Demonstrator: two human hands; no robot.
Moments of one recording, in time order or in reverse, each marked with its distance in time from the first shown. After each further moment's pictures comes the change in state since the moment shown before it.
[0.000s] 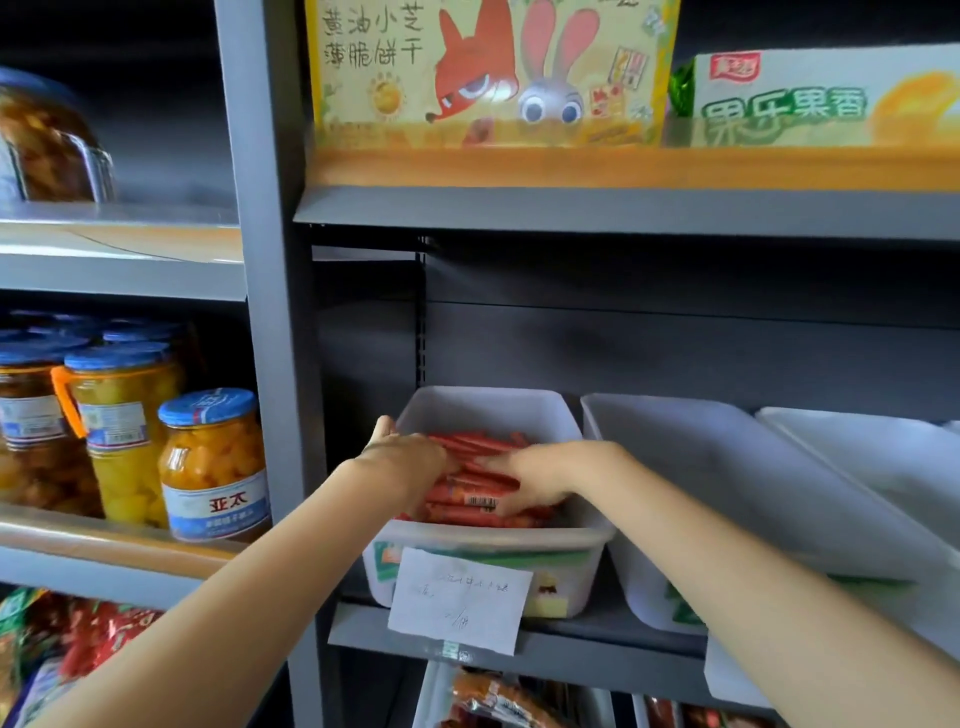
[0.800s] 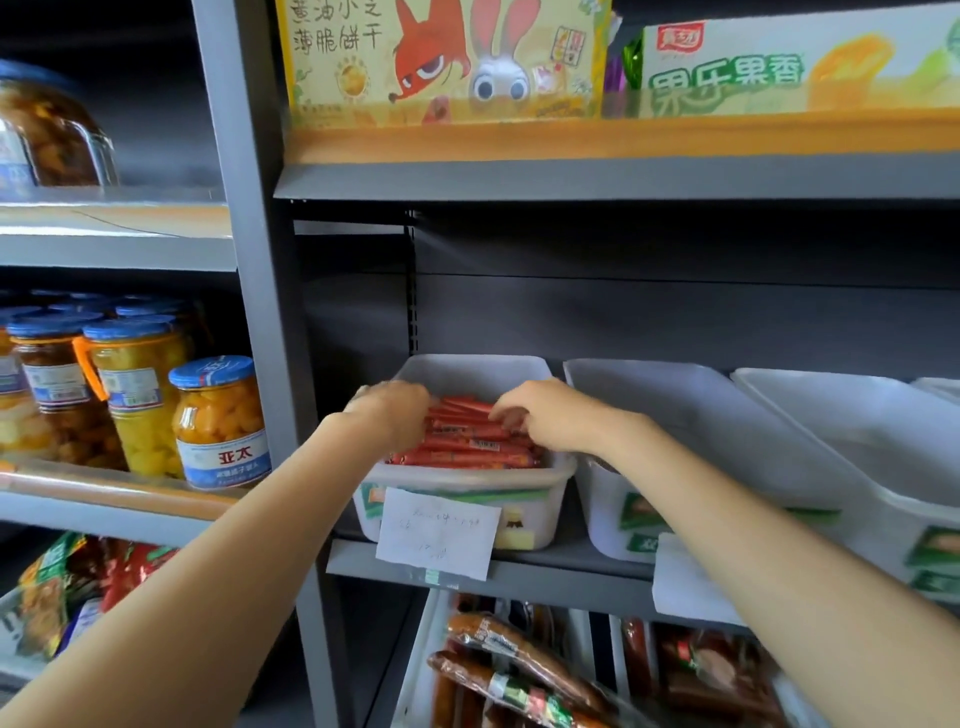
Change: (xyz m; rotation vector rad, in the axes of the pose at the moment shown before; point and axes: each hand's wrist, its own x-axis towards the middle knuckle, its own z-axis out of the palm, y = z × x) left_hand -0.008 0.008 -0.011 -0.125 0.081 -0.153; right_hand -0.064 0.006 0.004 0.341 0.394 -0.005
